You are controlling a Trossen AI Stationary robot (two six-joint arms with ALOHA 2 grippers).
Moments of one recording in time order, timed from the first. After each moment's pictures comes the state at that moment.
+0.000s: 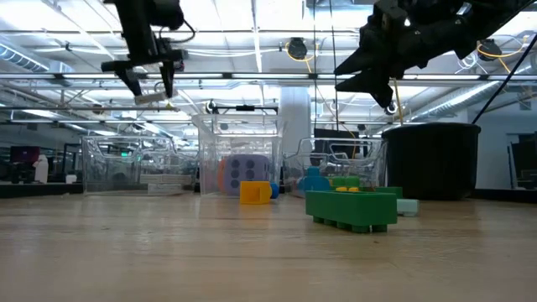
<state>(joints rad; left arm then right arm) 0.78 1.31 1.33 -1.10 -0.17 -0.67 -0.28 1.04 0.60 0.11 -0.22 0.42</state>
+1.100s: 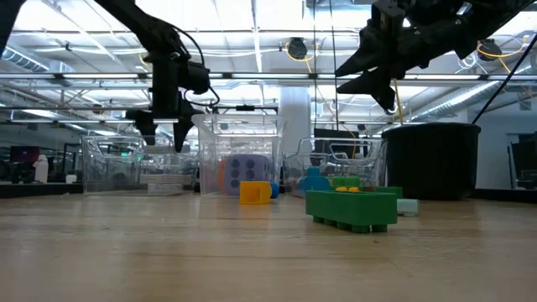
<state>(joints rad) 0.84 1.71 1.33 -1.04 -0.08 -0.47 -0.27 1.04 0.60 0.10 -0.21 0.49</state>
